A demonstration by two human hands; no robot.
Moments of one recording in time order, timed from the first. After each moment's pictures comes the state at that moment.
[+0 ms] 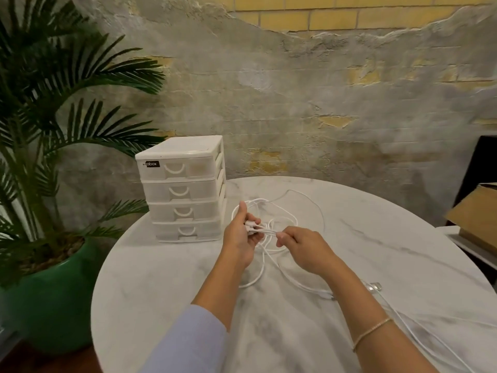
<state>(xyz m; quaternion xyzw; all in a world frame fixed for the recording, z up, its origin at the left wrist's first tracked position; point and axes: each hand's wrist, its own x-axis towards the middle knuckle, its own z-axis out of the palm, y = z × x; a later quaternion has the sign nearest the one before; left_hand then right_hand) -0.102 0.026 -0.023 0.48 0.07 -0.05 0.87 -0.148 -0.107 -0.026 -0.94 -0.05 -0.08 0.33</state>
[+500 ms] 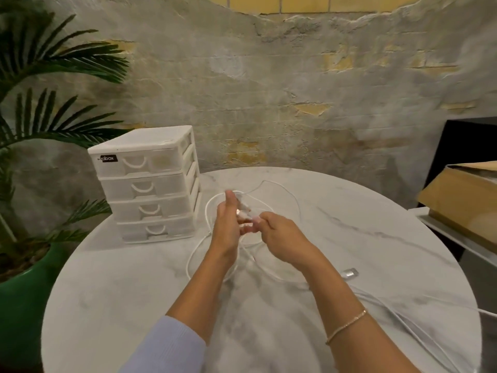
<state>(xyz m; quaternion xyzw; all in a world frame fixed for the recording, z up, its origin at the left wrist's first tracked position) -0.105 -0.001 -0.032 0.62 -0.07 0.02 0.78 -0.152 -0.104 -0.016 -0.92 -0.05 -0.09 0.39</state>
